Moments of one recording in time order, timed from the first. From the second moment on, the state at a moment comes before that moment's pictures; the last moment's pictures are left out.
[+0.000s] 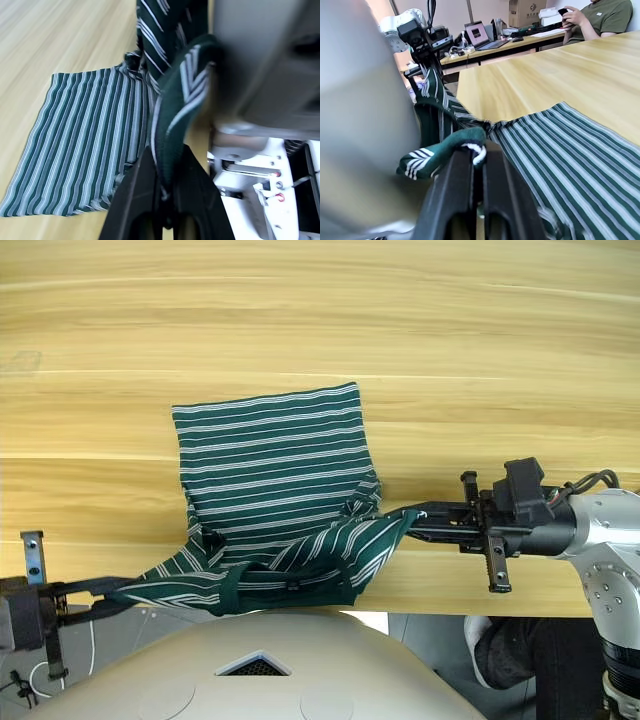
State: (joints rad) left arm 0.82 0.89 0.64 -0.83 -0.56 0.15 -1.31; right arm 0.25 -0.90 -0.14 -0.49 0.87 0.40 1.26
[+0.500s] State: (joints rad) left arm -0.02 0.79 0.02 -0.15 -0.20 0.08 -1.03; right arm -0.40 -0.48 0.19 0.21 0.37 0.16 1.11
